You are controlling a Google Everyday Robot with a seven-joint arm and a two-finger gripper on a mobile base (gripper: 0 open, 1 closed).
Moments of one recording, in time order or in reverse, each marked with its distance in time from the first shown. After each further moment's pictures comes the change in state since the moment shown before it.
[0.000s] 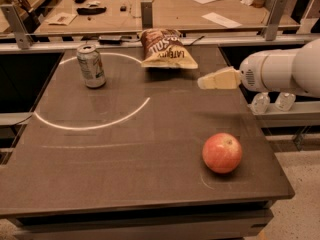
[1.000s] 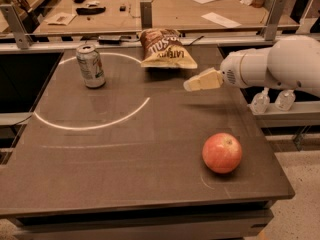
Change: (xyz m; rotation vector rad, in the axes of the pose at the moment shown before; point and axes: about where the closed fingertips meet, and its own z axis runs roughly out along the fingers) arm -0.007 0.022 0.059 -0.127 -0.014 -0.126
